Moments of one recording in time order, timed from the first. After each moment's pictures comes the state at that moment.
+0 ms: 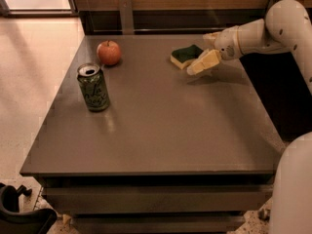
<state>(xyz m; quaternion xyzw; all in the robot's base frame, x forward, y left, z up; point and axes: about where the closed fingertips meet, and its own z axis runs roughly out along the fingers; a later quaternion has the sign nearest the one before) 0.744 -0.149 0.850 -0.48 0.72 0.24 0.44</state>
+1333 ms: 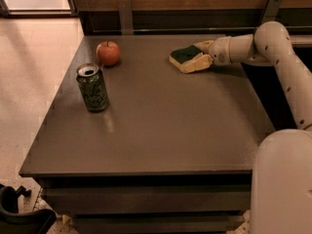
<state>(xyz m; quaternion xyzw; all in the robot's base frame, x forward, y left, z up) 0.801 -0.143 0.814 -0.45 0.70 0.26 0.49</state>
